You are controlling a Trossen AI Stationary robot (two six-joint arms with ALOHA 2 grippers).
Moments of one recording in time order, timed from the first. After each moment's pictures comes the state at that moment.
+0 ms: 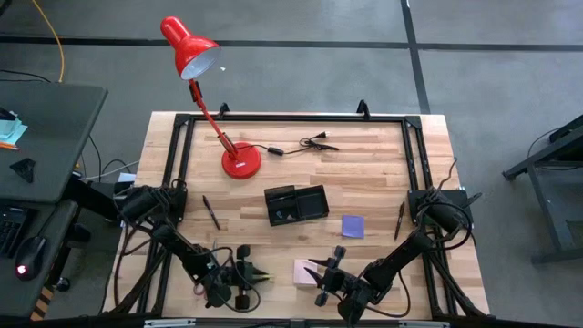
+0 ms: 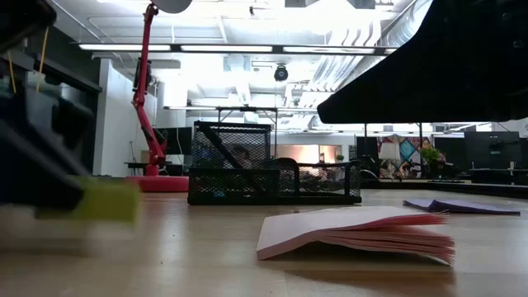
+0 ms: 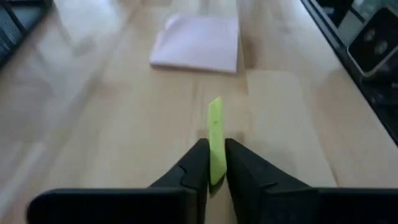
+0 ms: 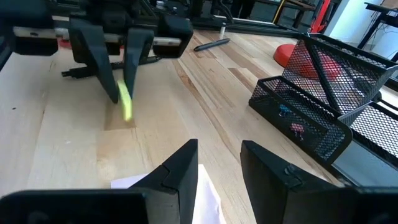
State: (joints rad) left arm -0.76 1.98 0.76 0.52 -0.77 -0.57; right arm 0.80 2.12 1.12 0.28 1.13 0.49
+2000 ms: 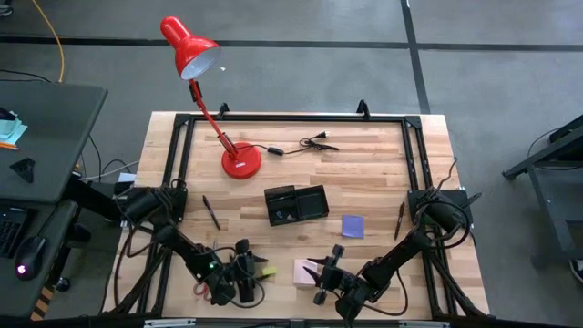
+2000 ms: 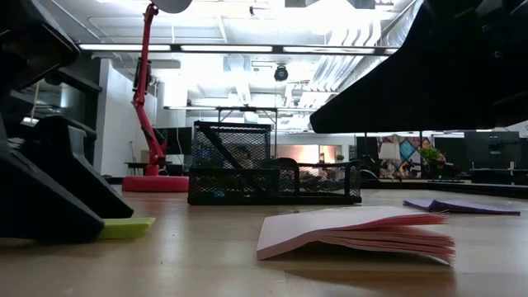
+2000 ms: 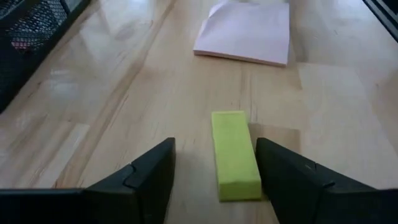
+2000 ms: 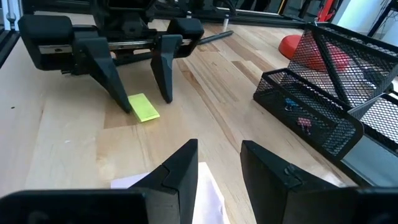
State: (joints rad) left arm -0.72 2.05 0.76 0.43 -0.83 -0.69; right arm 0.79 2.12 1.12 0.27 1.09 0.52
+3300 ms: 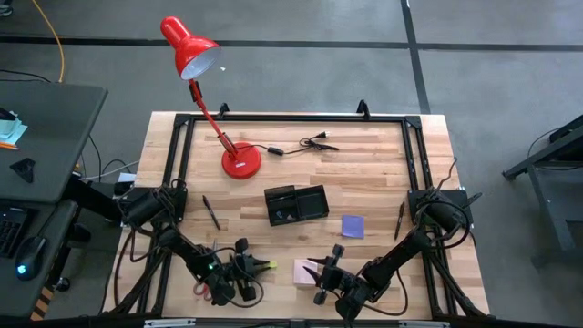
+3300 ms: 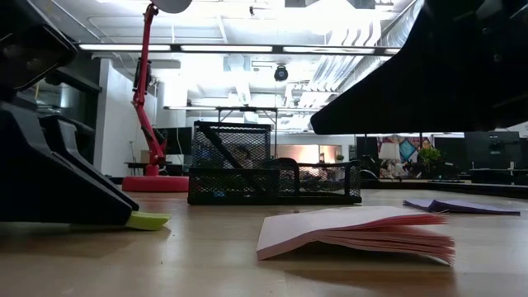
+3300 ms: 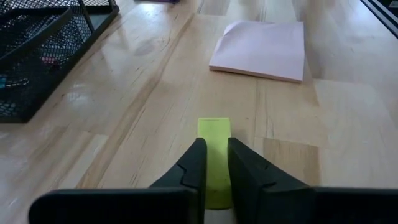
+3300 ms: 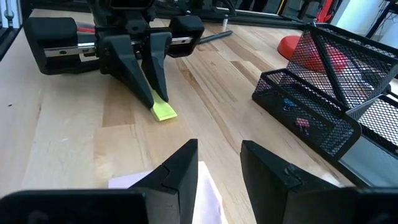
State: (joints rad) left arm -0.73 2.06 0.76 0.53 -0.92 -0.65; right arm 0.79 2.12 1.12 0.26 1.09 0.52
